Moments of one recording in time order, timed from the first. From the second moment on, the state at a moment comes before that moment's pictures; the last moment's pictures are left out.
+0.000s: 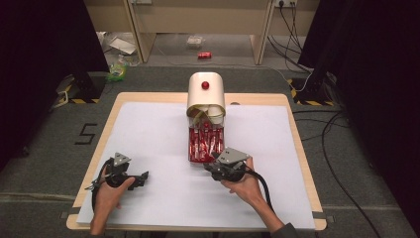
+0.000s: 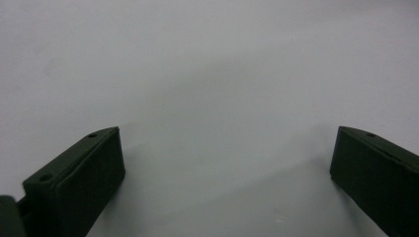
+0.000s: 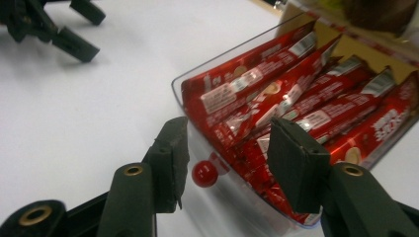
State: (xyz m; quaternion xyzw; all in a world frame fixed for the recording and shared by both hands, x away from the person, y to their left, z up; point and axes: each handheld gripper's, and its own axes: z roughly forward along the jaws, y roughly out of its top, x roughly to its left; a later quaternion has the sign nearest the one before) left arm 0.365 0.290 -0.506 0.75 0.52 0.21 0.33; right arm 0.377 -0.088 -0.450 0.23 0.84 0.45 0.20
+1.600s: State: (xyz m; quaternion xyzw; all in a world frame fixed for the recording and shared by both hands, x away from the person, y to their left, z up) left arm 0.365 0.290 -0.506 0.75 0.53 0.21 0.33; right arm 0.398 -0.103 -0.432 0.29 0.79 0.49 0.21
